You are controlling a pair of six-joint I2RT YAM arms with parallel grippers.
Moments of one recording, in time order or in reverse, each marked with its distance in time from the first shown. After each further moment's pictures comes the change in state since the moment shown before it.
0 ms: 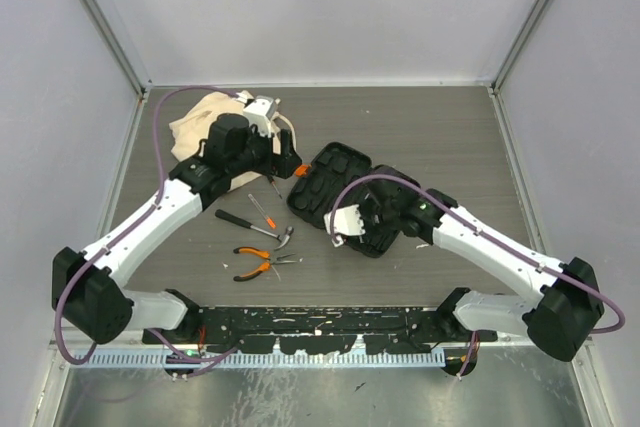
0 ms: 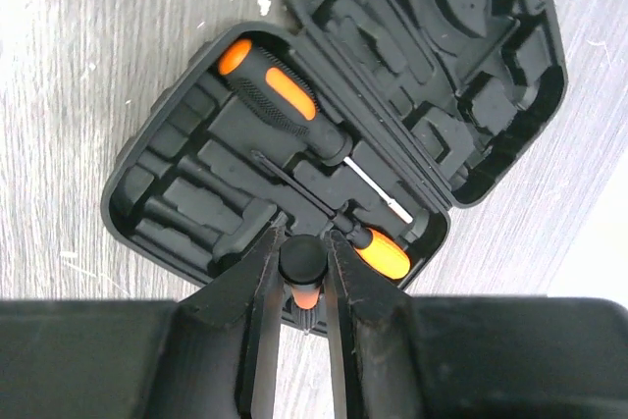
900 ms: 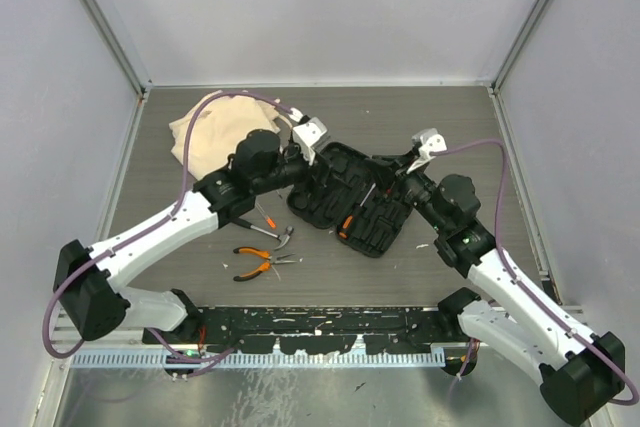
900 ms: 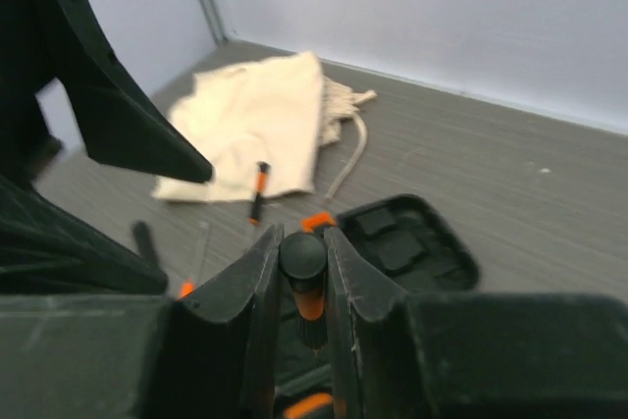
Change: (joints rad) left arm -0.260 0.028 0.003 0.194 0.154 0.242; right arm -0.206 -0.370 -0.315 0.985 0.015 1.351
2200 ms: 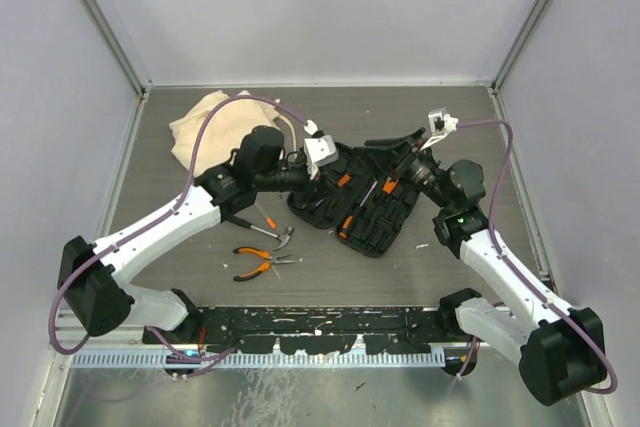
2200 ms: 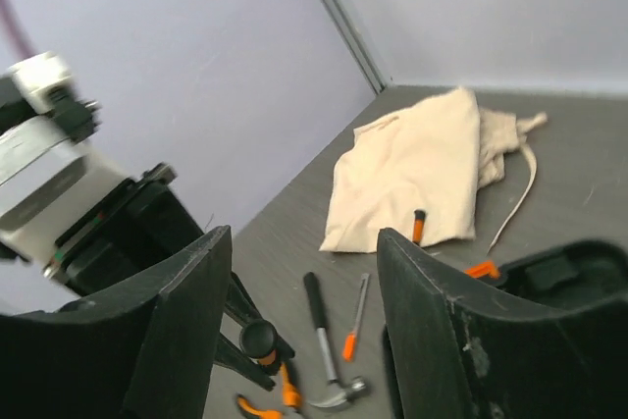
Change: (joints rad) left arm 0.039 0.026 0.039 -0.164 0.280 0.188; right arm -0.179 0.163 0.034 0.313 -0.393 0.364
